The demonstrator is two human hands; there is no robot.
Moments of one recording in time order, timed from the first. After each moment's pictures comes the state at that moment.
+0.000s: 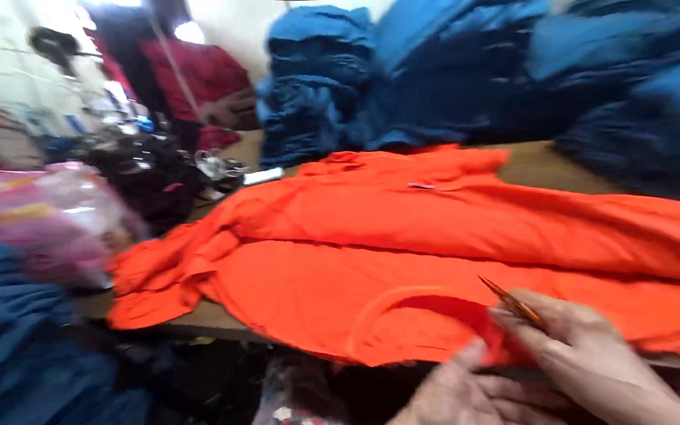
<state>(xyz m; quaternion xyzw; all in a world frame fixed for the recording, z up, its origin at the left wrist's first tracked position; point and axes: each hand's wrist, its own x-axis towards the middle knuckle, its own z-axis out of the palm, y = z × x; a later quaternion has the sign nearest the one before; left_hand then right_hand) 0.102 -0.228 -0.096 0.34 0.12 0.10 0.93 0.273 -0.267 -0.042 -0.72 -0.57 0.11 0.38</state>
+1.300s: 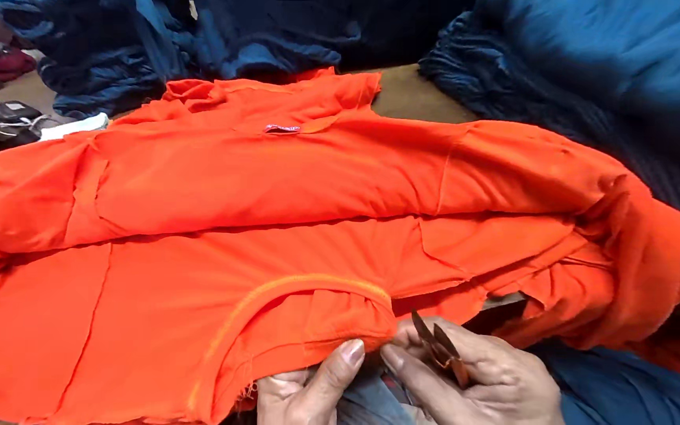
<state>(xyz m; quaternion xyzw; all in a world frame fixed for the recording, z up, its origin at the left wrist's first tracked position) 0.107 -0.217 -0.065 0.33 0.24 0.46 0.79 0.236 -0.299 -0.053 -0.60 -0.45 0.18 0.63</state>
